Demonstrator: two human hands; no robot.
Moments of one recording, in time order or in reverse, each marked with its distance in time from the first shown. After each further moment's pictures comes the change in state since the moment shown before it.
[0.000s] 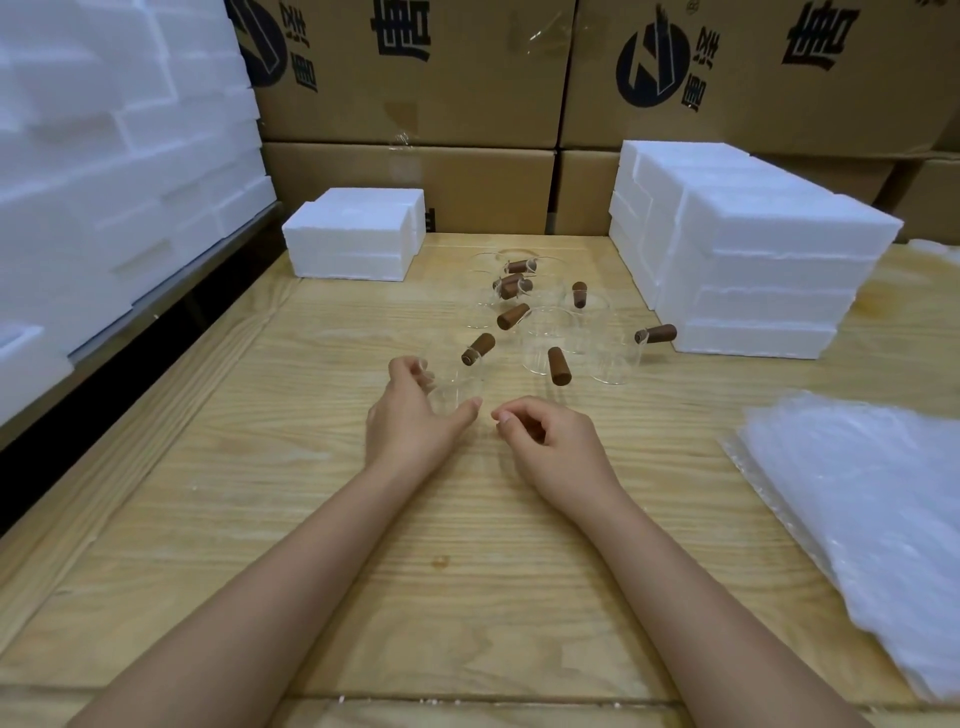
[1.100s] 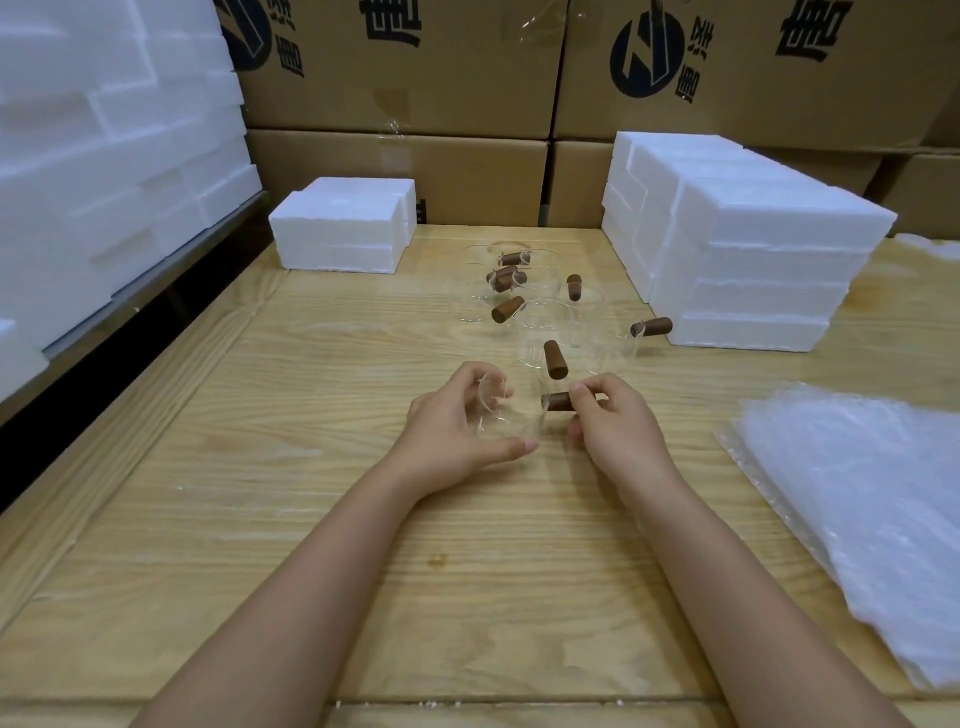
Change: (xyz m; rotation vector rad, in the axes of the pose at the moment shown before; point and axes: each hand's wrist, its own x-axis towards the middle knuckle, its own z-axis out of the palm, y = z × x) left_hand -0.023 0.021 -0.004 -0.169 -0.440 0.209; right_hand 0.006 0.008 -0.035 0.027 0.207 0.315
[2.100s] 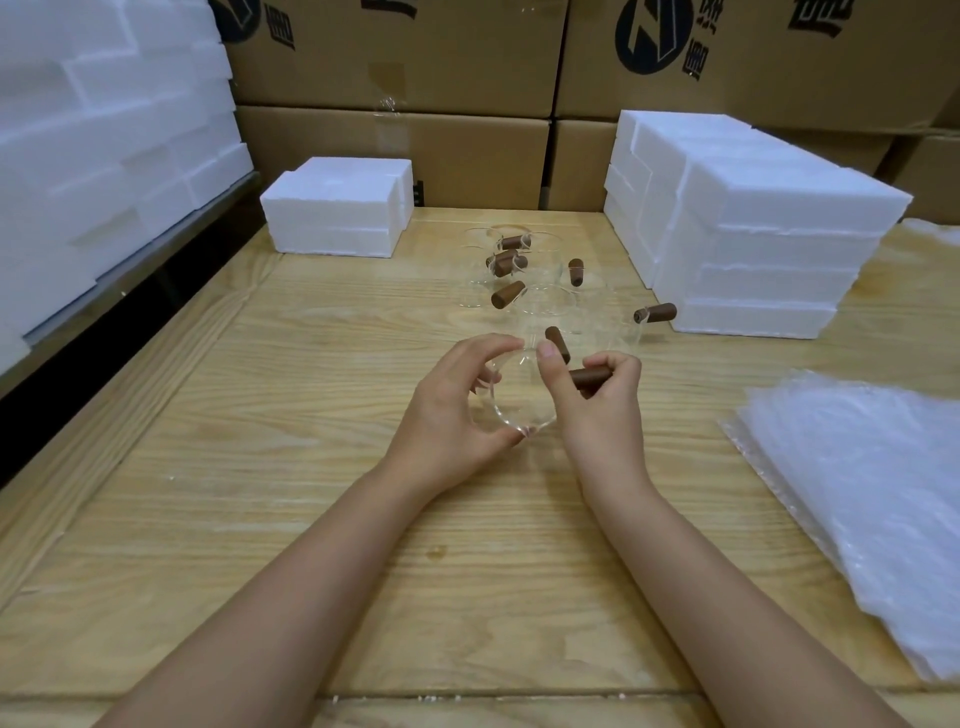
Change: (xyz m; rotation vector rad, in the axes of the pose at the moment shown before) left_hand -0.003 0.000 0.007 0.049 0.249 0.499; right_hand -0.021 -0.019 0.022 0.285 0.128 -0.067
